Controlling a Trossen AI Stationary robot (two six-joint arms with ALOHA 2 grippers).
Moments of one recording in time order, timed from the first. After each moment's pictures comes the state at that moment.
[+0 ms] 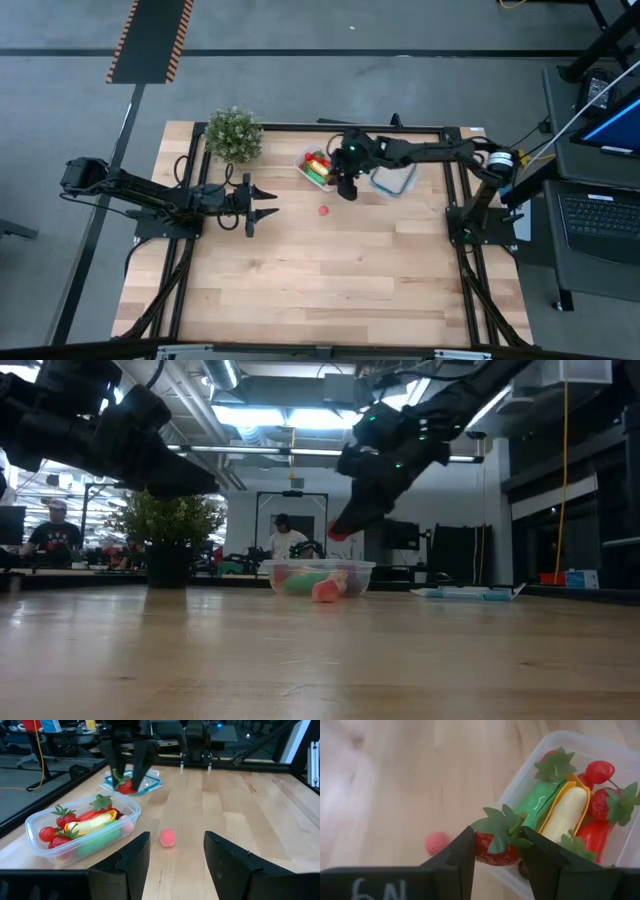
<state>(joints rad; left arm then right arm) -0.03 0.92 0.11 0.62 -0.22 -0.07 -0.37 1.76 1.10 -0.15 -0.32 -0.14</state>
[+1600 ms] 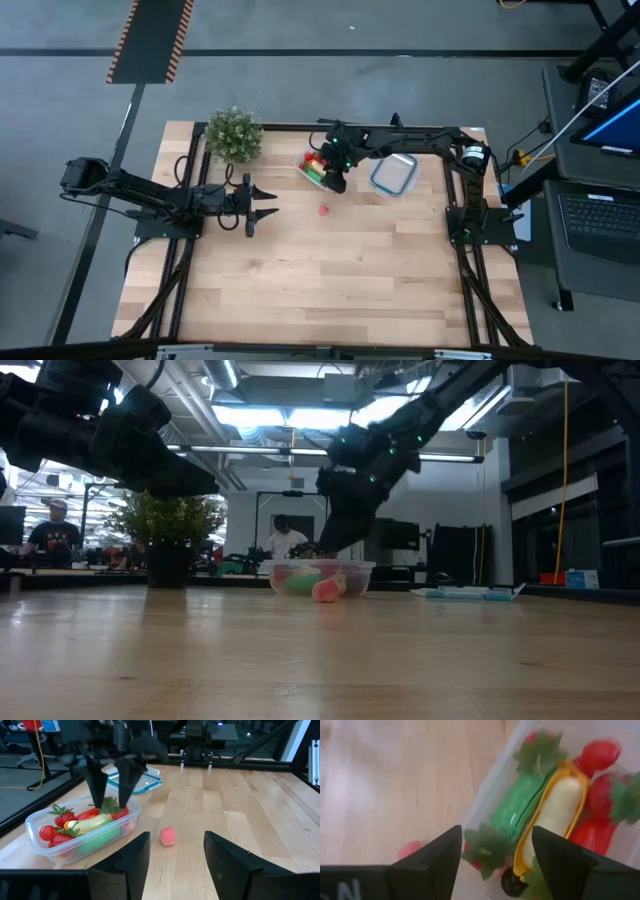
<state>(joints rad) -0.03 0.92 0.11 0.61 -0.22 -0.07 -0.42 1.98 1.35 -0.35 -0.34 -0.11</state>
